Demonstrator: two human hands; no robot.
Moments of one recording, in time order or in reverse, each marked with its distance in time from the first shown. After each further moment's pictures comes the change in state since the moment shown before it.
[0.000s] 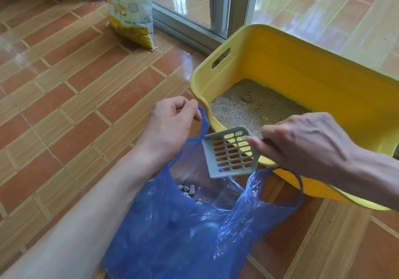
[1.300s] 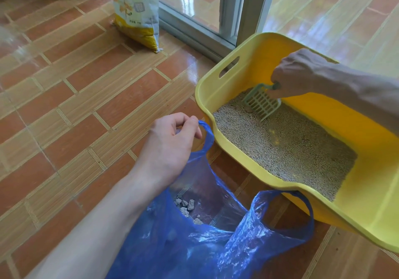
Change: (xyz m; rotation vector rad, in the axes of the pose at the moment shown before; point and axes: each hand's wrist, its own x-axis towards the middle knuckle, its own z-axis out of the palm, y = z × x) left_hand 0.010 -0.014 0.004 -0.038 0.056 -0.068; right_hand 0.159 0.137 0.076 -0.247 -0.222 -0.137
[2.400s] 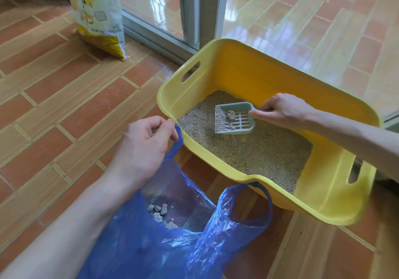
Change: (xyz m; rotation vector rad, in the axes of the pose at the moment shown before) left_hand 0.000 0.008 0.020 0.042 -0.044 0.063; right_hand -0.096 -0.007 0.038 0.769 -0.079 0.323
